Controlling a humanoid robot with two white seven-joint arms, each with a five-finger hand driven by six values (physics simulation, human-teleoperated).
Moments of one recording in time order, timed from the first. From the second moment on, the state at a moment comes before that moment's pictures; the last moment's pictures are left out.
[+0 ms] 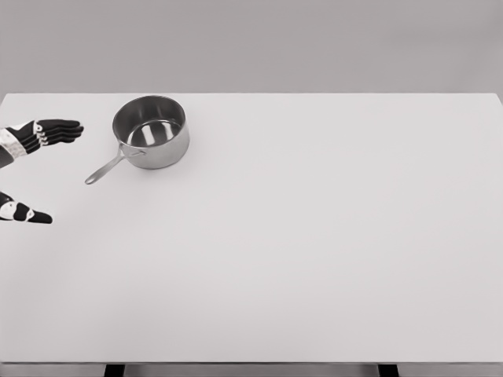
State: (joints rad) left arm 0.07 1.20 -0.03 -1.79 0.76 -0.32 -0.61; right arm 0.01 0.00 -0.30 0.05 0.25 -0.01 0.09
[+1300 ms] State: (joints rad) left arm -0.14 1.09 -0.40 -1.80 0.76 -0.25 -0.61; right arm 0.01 0.00 -0.30 0.05 0.25 -0.01 0.09
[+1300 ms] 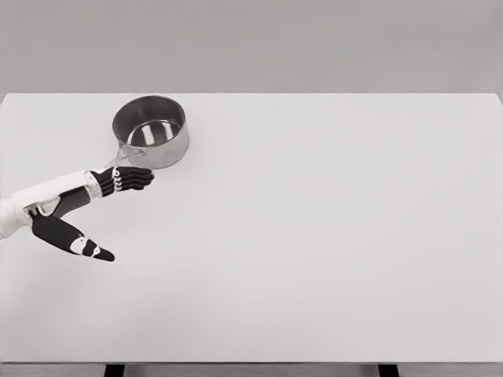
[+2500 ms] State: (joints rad) left arm -0.26 1.09 -0.47 -1.67 0.73 0.03 -0.61; right arm 0.01 0.00 -0.30 0.05 0.25 -0.01 0.09
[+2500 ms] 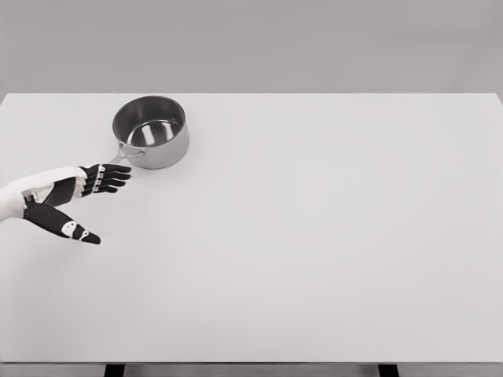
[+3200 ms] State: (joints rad) left arm -0.30 1.09 -0.47 -1.57 0.68 0.03 -0.61; right arm 0.01 0.00 -0.30 0.05 0.25 -0.01 0.09
